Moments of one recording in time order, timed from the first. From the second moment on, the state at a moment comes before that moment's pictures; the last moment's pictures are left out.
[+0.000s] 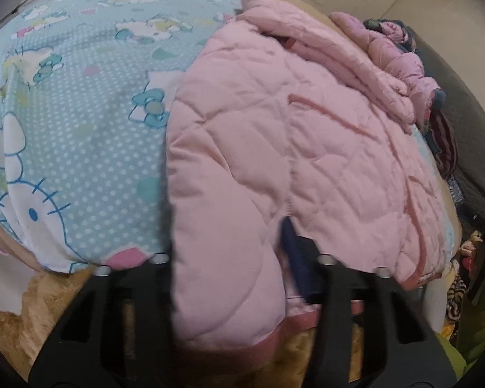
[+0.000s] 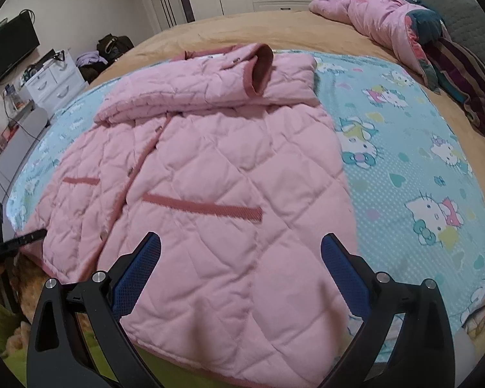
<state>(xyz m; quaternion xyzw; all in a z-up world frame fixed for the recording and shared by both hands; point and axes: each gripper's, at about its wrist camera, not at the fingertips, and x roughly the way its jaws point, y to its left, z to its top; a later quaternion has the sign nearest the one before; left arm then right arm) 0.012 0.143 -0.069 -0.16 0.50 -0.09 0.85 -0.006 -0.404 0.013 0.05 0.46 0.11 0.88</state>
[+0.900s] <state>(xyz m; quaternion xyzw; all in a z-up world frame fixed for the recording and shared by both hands) 0.028 0.113 0.016 -0.13 0.39 -0.11 0.90 -0.070 -0.463 -0.076 0.17 0.59 0.15 0.77</state>
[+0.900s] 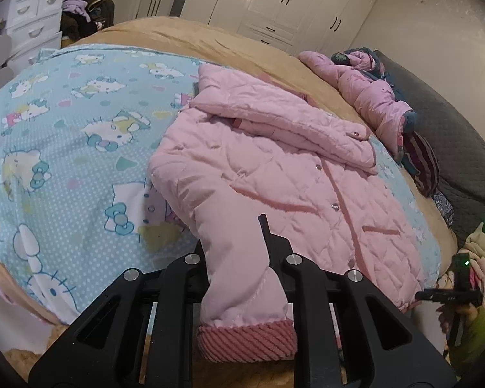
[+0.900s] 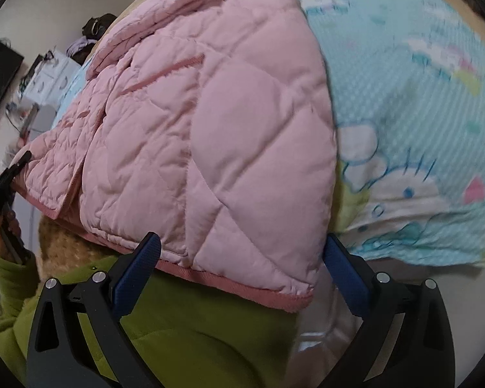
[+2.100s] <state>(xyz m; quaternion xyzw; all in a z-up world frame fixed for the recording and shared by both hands) 0.060 0.087 0.070 -0.07 0.35 -0.08 0.93 -0.001 -0.492 0.074 0.26 0.30 0.27 0.88</state>
